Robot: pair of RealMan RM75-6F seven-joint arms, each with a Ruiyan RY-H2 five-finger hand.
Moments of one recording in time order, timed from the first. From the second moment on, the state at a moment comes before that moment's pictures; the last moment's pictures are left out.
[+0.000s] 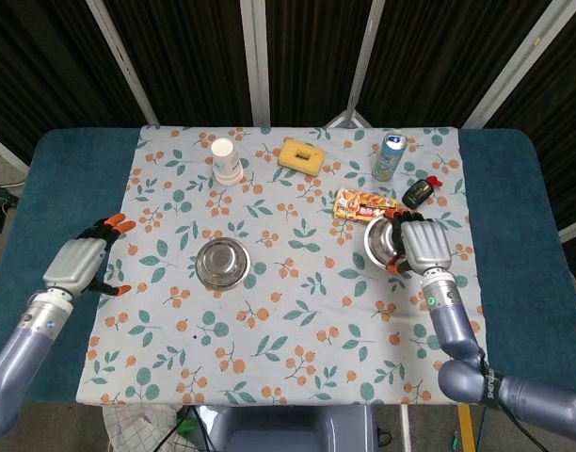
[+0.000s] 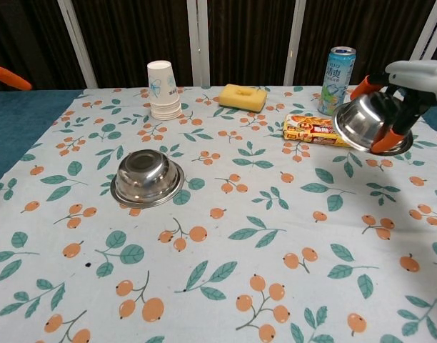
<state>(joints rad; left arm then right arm) -0.50 -1.08 -0.25 -1.79 1.02 0.87 0.22 0.72 -1.35 0.25 -1.62 -0.73 1.07 -0.55</state>
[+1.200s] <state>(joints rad) -0.93 -1.58 -0.16 -1.41 0.73 0.74 0.44 0.66 -1.17 0.25 -1.64 -0.73 1.08 -0.47</state>
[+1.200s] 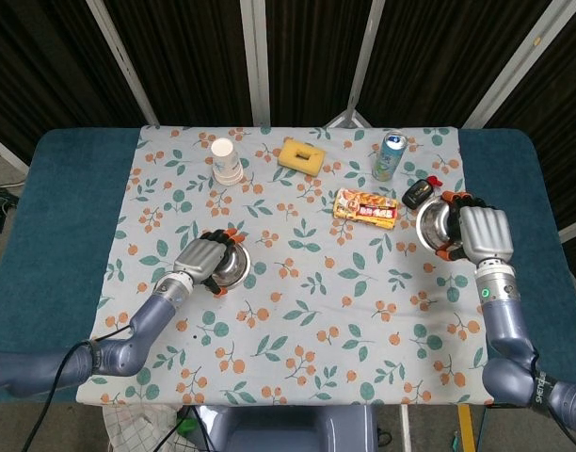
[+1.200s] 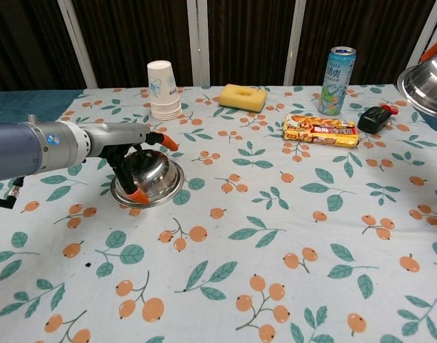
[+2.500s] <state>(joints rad) -0.92 -1.56 -0.17 -1.44 0.74 0.89 0.39 0.67 -1.18 0.27 -1.63 -0.71 1.12 -0.46</state>
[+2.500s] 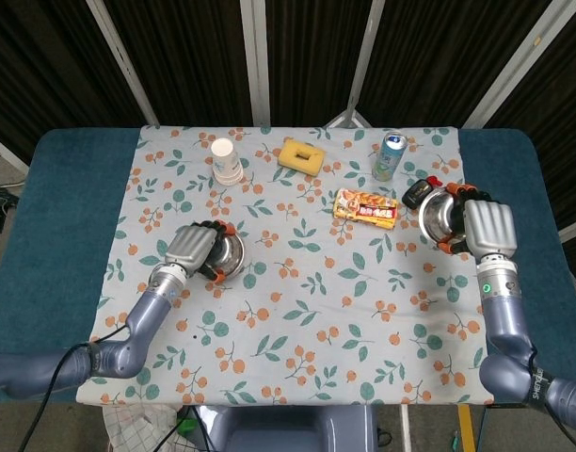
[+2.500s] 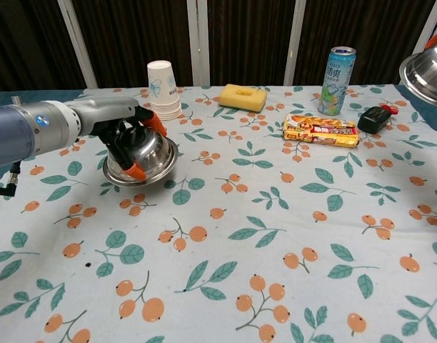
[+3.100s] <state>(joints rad) -0.74 -1.48 -0.38 -1.52 0.95 0.81 -0.41 0.67 -1.19 0.35 -1.65 -0.78 1.09 -0.23</state>
